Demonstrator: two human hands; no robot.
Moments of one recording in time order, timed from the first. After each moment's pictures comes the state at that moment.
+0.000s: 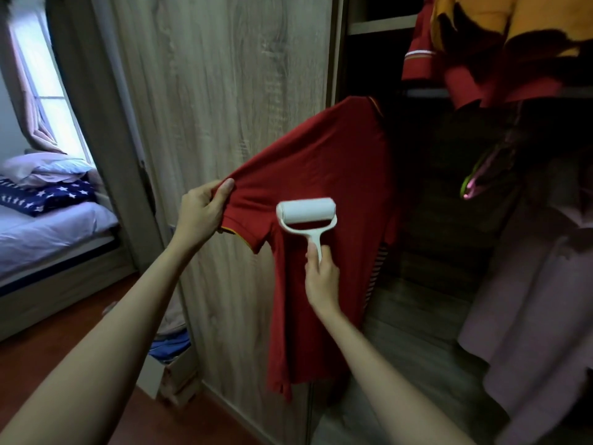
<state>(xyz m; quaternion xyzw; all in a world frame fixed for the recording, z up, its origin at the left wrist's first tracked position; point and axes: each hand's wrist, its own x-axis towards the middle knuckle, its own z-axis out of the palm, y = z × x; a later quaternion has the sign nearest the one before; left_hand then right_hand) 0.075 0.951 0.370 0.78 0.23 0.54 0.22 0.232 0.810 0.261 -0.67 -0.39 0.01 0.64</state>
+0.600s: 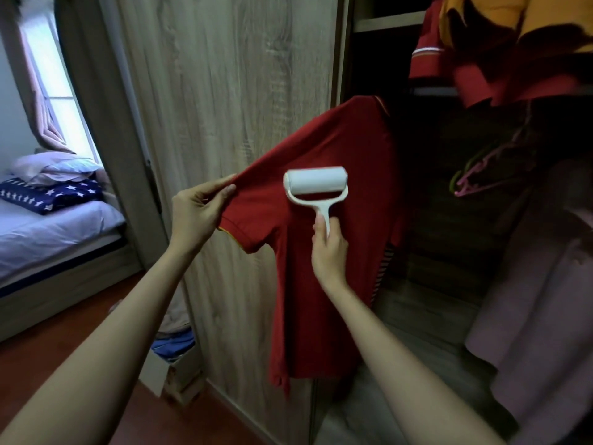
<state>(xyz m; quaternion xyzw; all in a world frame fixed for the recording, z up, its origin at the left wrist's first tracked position) 0.072 0.947 0.369 0.74 0.17 0.60 0.24 0.244 0.824 0.303 -0.63 -0.39 -0.05 0.66</state>
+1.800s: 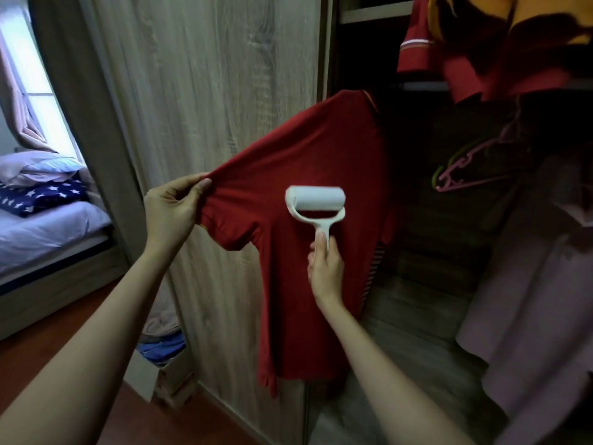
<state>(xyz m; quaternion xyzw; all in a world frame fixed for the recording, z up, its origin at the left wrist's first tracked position) 0.075 0.961 0.371 0.69 0.17 0.64 0.29 0.262 0.825 0.267 -0.61 -0.34 0.05 0.71</state>
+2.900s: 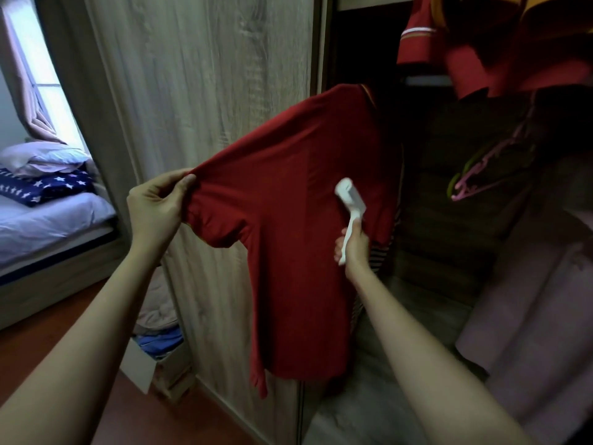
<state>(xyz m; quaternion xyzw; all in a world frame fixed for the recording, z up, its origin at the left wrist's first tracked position) 0.081 0.963 0.368 0.69 0.23 0.64 0.25 0.372 0.848 0.281 -0.58 -0.16 0.26 0.75</state>
